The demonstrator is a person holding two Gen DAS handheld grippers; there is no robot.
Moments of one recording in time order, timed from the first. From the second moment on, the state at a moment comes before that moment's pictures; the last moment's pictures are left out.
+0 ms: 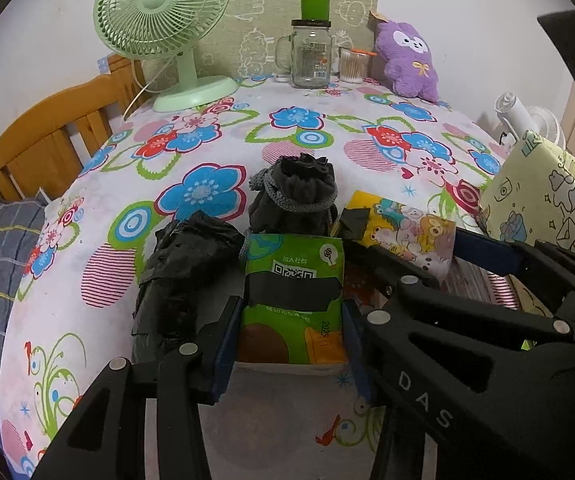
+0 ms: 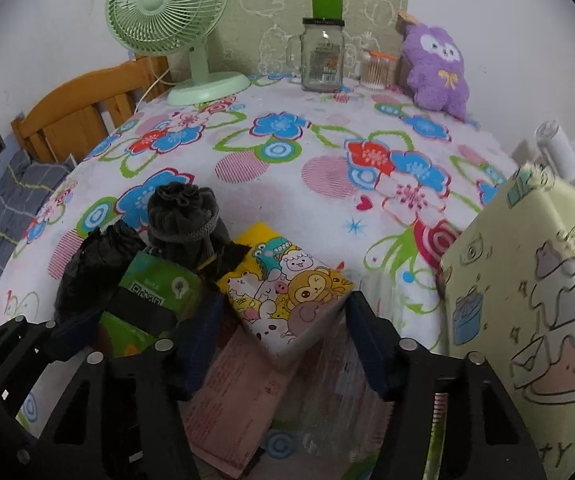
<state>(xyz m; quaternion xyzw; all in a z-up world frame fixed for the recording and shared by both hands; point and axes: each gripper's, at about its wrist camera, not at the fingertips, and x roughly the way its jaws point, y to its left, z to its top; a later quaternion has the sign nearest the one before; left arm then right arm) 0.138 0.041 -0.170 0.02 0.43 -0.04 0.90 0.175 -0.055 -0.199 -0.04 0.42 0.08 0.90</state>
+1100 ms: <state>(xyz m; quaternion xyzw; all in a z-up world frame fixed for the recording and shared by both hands) 0.097 0.024 -0.110 0.02 0.37 -0.03 0.93 0.126 -0.076 -0.133 -0.02 0.36 0.08 0.93</state>
